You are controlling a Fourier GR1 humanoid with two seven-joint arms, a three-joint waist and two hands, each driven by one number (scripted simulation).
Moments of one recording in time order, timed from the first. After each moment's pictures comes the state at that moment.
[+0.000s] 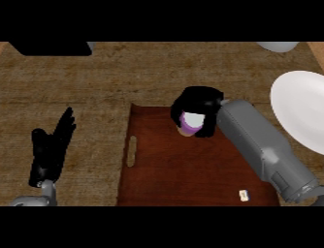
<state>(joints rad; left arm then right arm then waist) -0.02 0.16 -0.04 -1.50 -0.04 0.17 0.25 -0.93 -0.16 0.51 -0.56 0.84 0.20 -0.78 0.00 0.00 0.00</state>
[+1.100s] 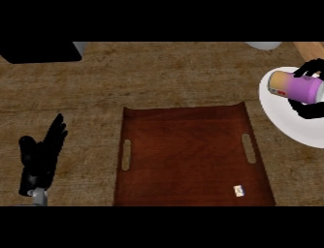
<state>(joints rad) 0.03 0.17 -0.01 -1.52 -0.02 0.16 0.23 -0.46 -0.59 -0.02 -1.16 0.51 -0.09 -0.29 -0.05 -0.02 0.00</state>
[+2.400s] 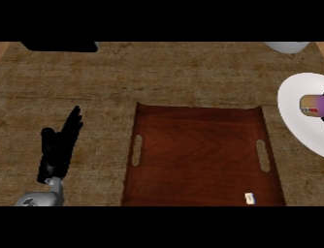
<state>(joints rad) -0.05 0.12 -0.03 -1.46 -0.07 0.13 0.21 -0.64 -0.70 -0.13 -0.49 0.67 0.03 -0.41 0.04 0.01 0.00</state>
